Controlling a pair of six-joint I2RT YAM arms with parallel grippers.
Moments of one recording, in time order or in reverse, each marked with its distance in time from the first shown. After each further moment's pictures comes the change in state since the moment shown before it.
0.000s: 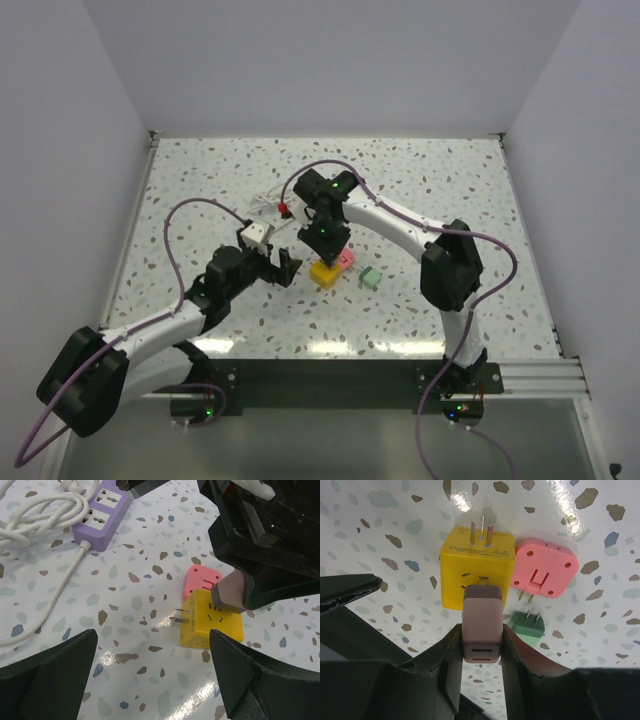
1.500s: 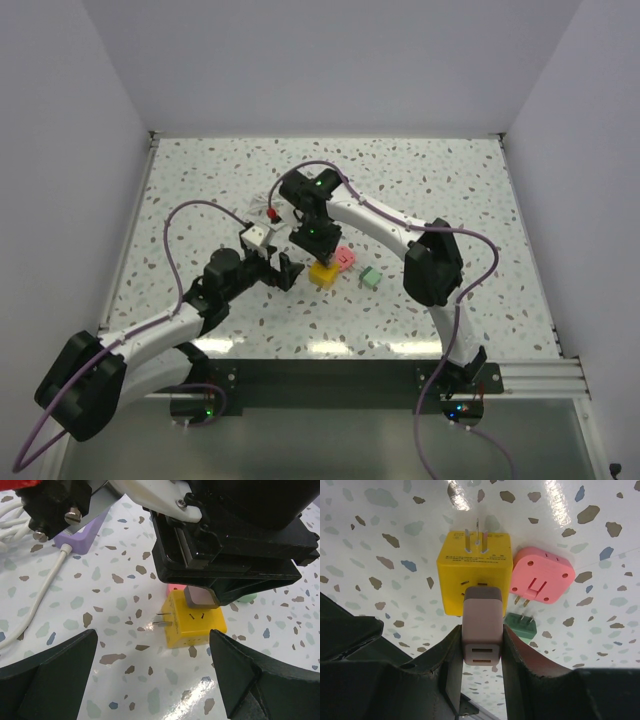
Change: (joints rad) left arm 0.001 -0.026 -0.018 0.014 0.074 0.000; right arm 0.046 0.128 0.178 -0.121 0.047 -0.044
